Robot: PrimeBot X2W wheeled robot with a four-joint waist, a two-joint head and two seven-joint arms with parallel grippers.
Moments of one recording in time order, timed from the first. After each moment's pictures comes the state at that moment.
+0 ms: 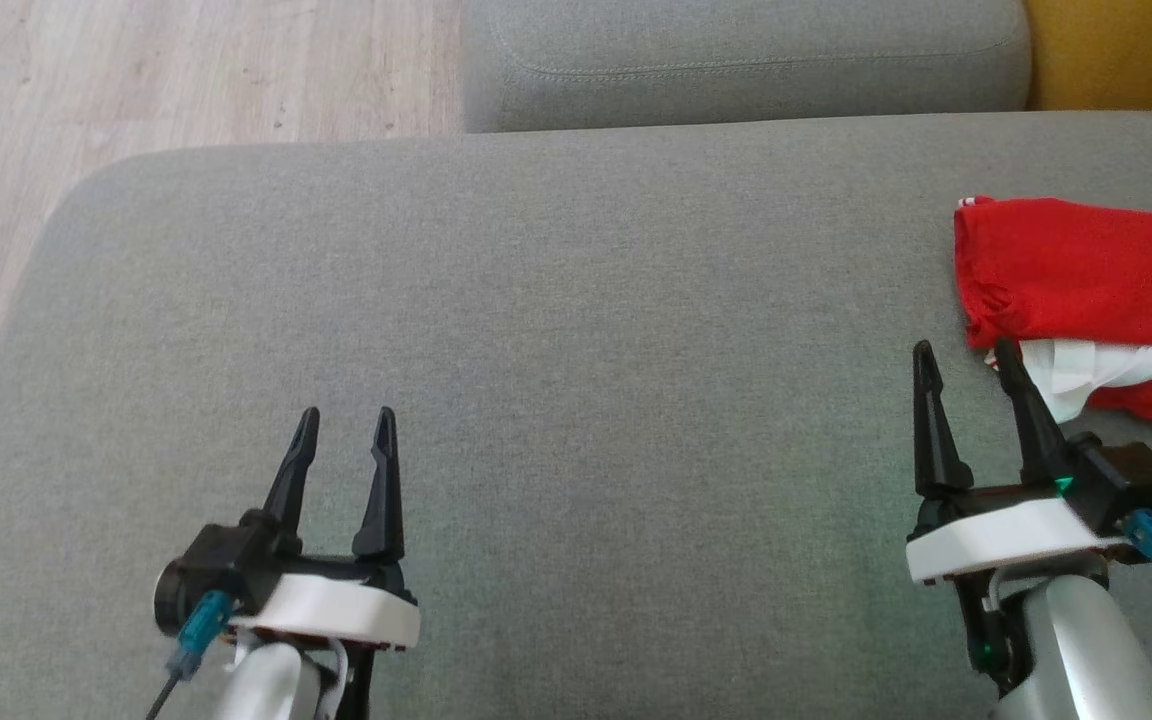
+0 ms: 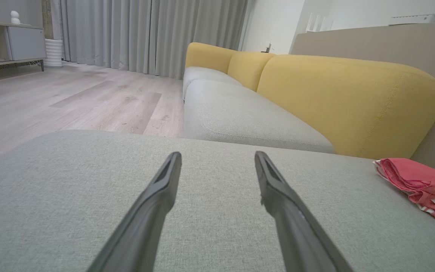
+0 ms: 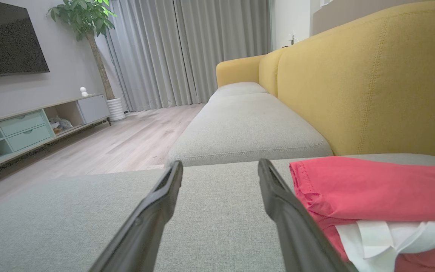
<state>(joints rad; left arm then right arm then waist) -0.14 0.05 -0.20 0.35 -0.28 -0.08 -0.26 -0.13 -0.05 0.02 0.29 0.15 0.13 -0.25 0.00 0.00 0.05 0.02</state>
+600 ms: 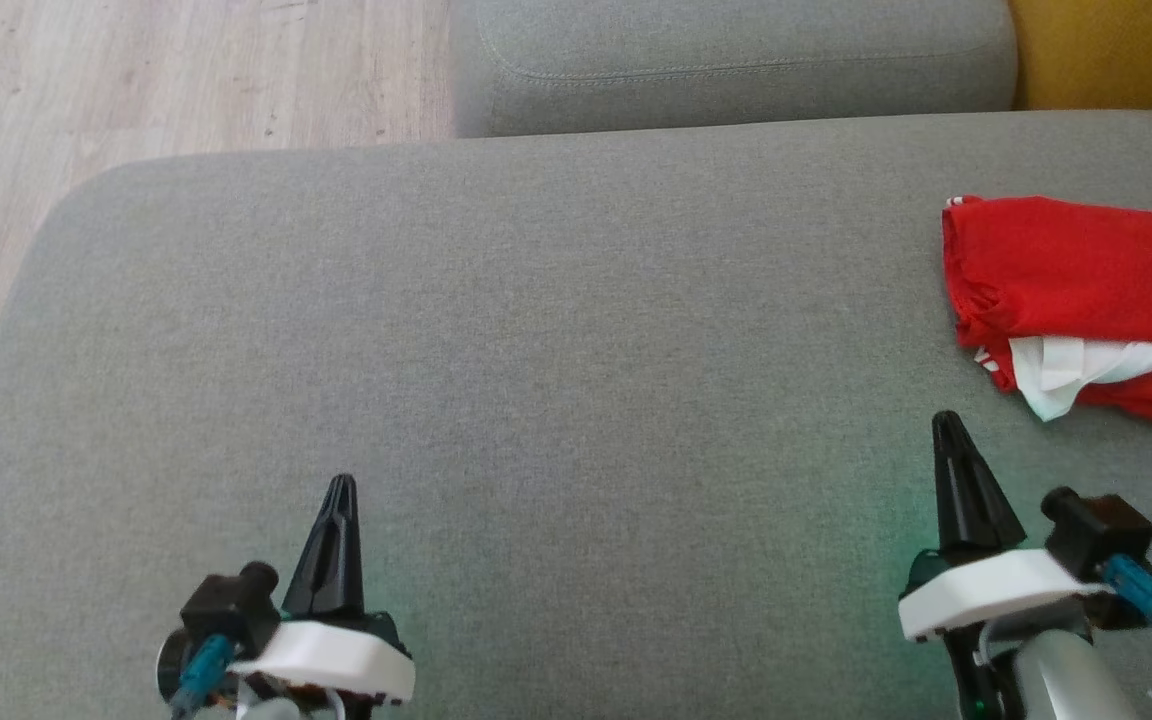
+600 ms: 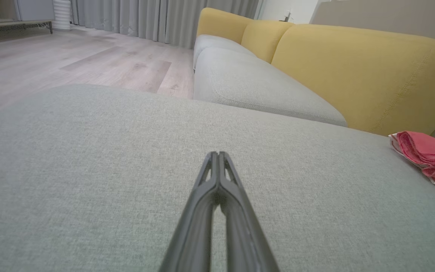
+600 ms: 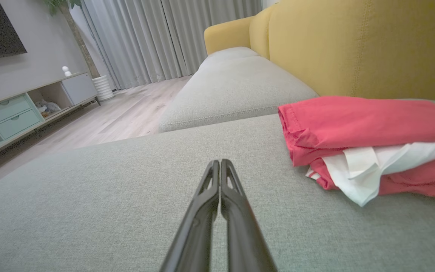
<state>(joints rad) -0.08 0.05 -0.19 0.42 -0.32 -0.06 -0.25 -0.08 -0.04 0.03 0.37 0.19 0.13 -0.24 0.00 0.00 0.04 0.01</state>
